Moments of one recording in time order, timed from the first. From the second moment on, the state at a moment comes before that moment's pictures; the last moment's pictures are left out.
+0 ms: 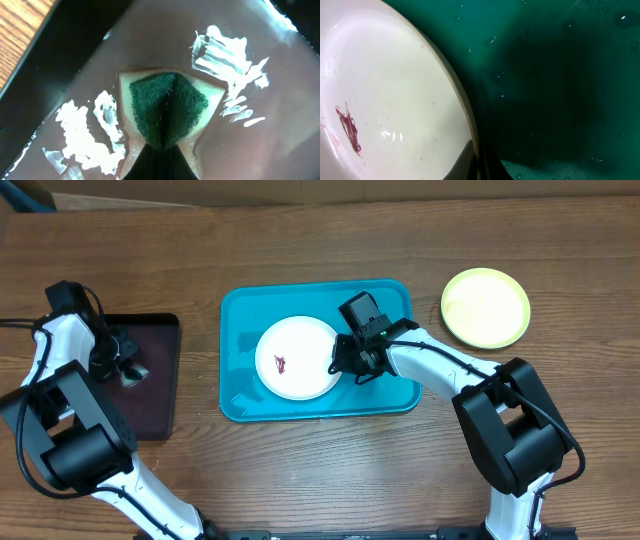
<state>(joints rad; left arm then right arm) 0.50 2.06 1.43 -0.76 -0.05 -0.23 0.57 2.01 1.26 -0.45 -0.17 0.72</state>
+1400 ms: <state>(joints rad) 0.51 2.10 1.54 -0.93 0.07 -0.21 0.57 2.01 1.26 -0.45 -0.17 0.71</state>
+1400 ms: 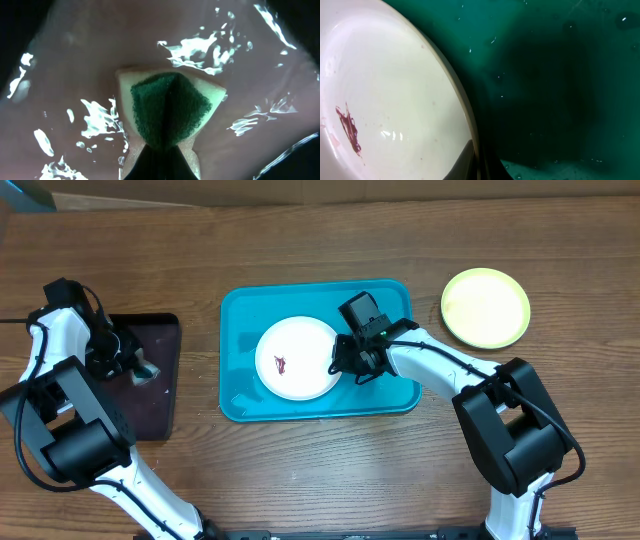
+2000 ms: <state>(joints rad) 0.51 2.11 1.92 -1.34 0.24 -0.21 0.57 2.01 1.26 -0.45 -0.17 0.70</state>
